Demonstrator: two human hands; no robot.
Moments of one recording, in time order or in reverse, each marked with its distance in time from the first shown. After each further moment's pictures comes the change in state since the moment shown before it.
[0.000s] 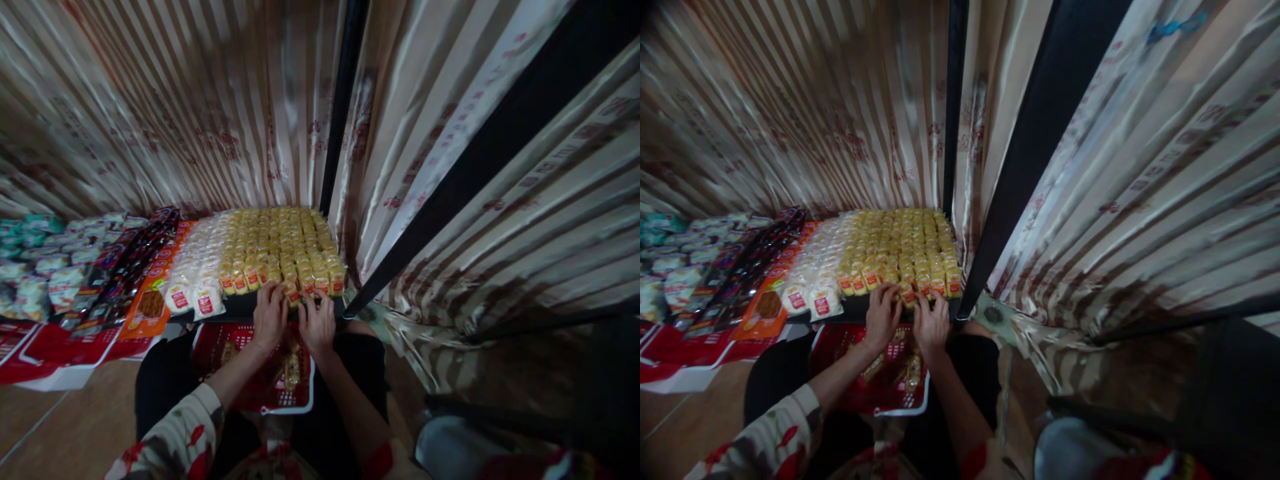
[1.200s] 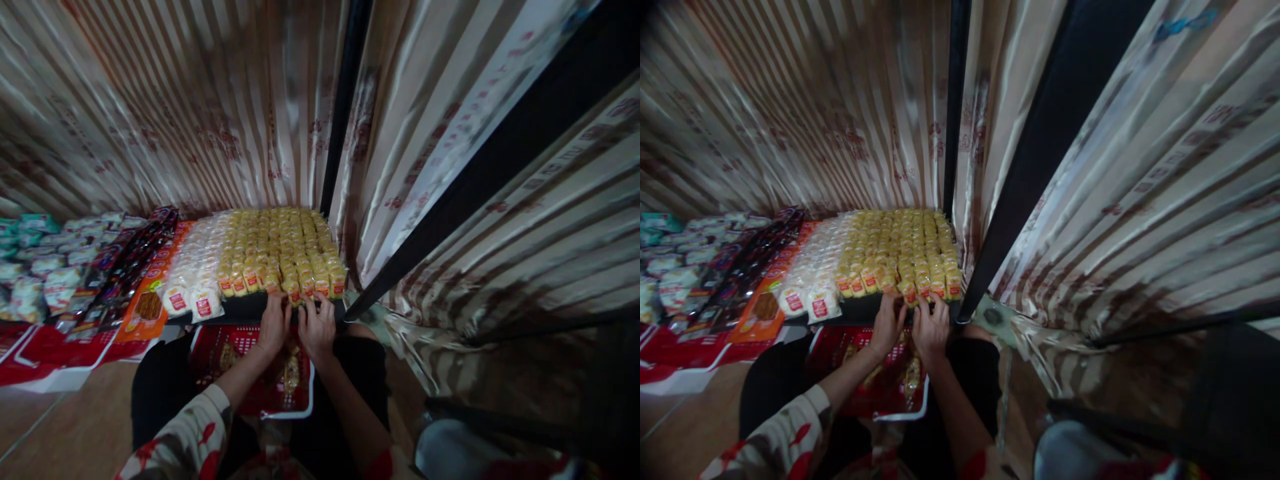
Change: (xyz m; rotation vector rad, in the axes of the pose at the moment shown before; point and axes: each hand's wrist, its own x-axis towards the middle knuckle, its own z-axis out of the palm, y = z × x) left_hand -0.007 -0.008 0.026 -0.230 -0.055 -0.055; right_hand -0.002 0.001 0.002 -0.009 0.011 -0.003
